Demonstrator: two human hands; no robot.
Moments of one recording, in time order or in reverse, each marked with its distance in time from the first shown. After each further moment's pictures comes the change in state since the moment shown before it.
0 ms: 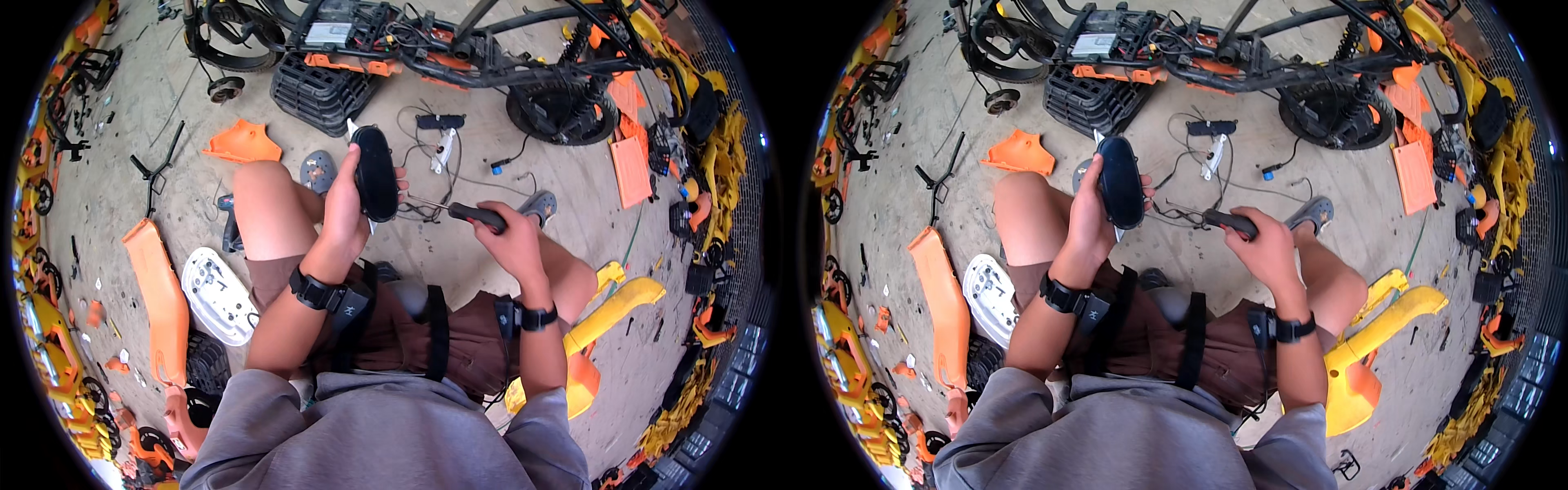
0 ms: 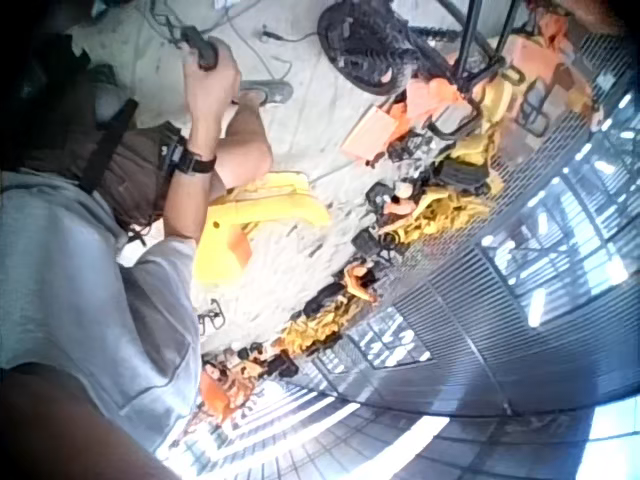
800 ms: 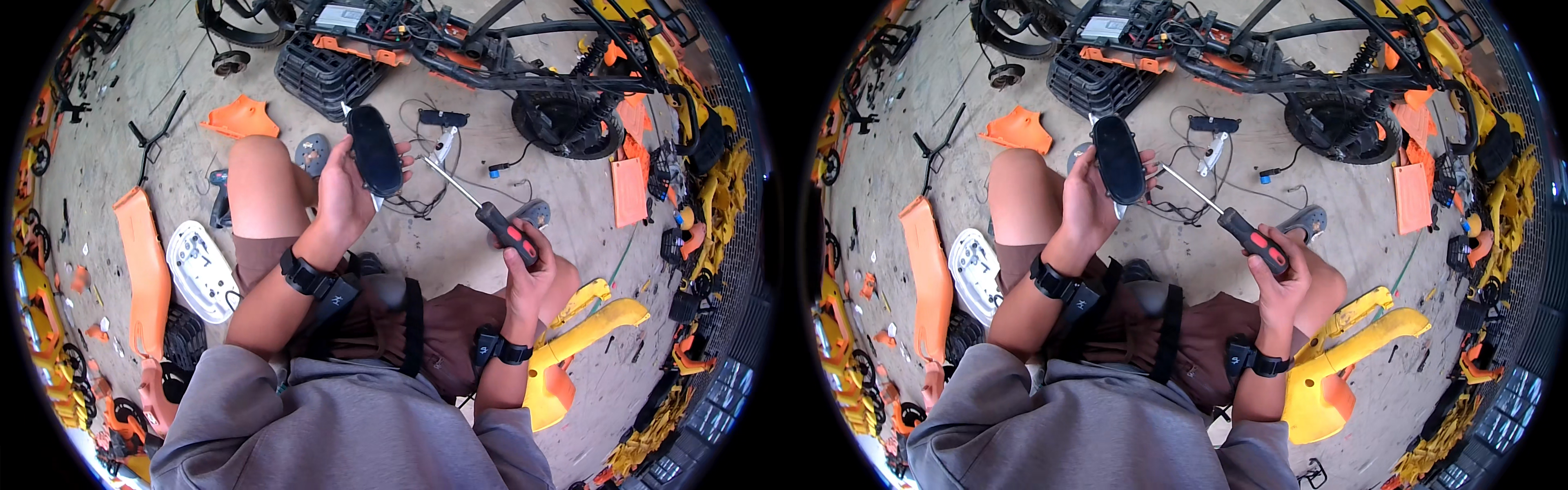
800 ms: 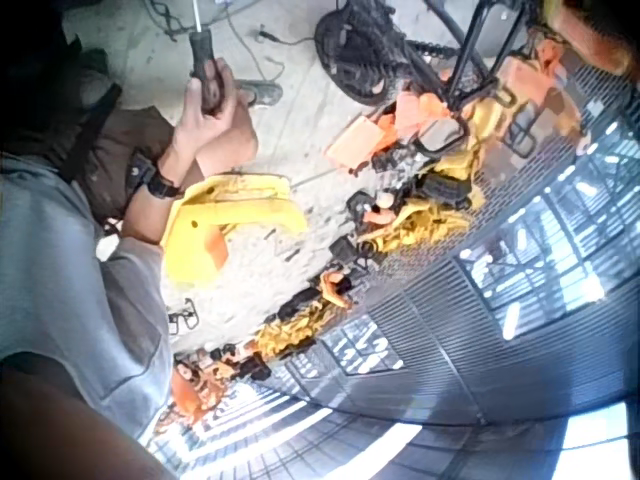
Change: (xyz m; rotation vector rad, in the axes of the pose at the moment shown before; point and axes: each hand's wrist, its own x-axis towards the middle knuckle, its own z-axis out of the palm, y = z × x) left_hand 0.010 -0.012 0.003 -0.254 -0.136 0.051; right_hand -0.041 0.020 -0.007 0.935 0.299 -0.056
